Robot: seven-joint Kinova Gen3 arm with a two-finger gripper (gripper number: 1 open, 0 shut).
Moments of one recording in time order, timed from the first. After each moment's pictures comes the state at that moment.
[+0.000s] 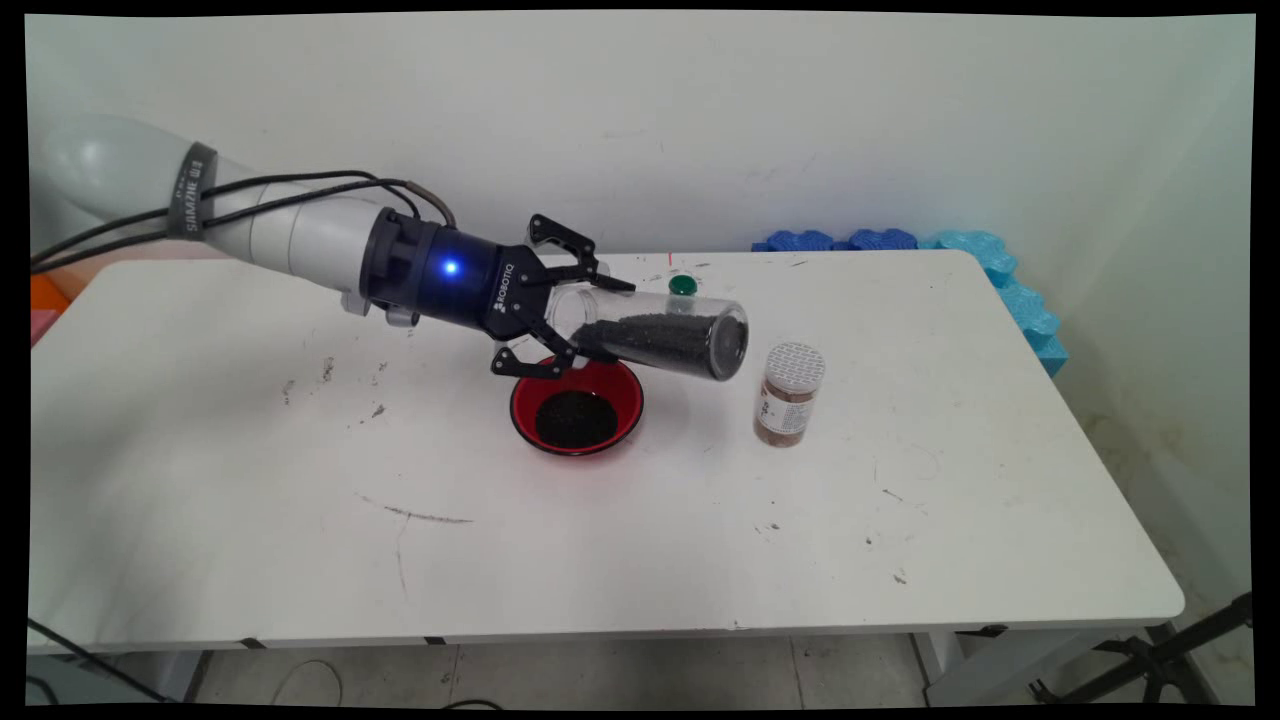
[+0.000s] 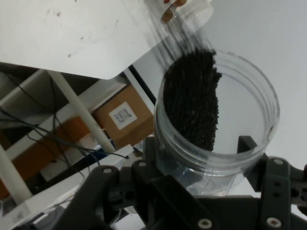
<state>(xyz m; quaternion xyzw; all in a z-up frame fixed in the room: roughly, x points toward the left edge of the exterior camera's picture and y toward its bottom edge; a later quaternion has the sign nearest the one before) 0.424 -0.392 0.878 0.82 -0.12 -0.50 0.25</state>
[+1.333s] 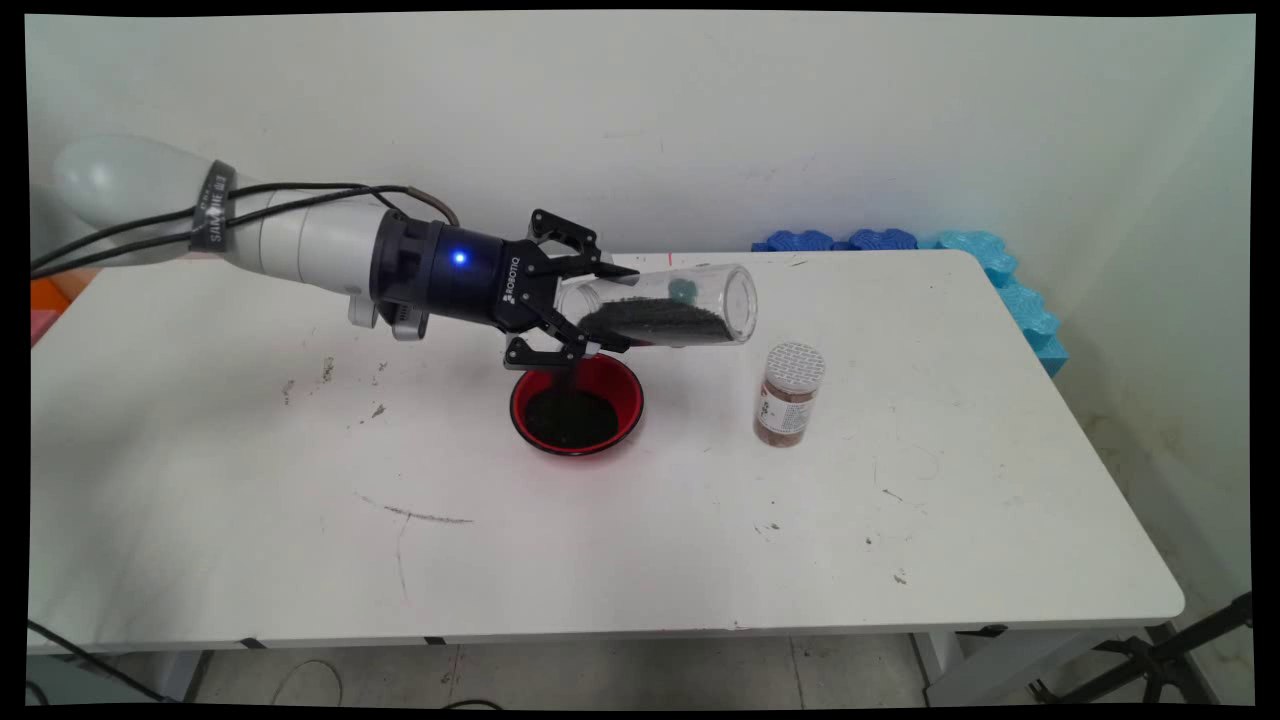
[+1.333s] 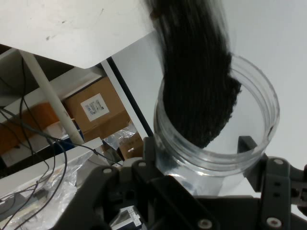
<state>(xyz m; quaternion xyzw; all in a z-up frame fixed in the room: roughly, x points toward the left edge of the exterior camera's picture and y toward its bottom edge) 0.422 -0.393 0.870 0.81 -0.05 -0.53 0.24</state>
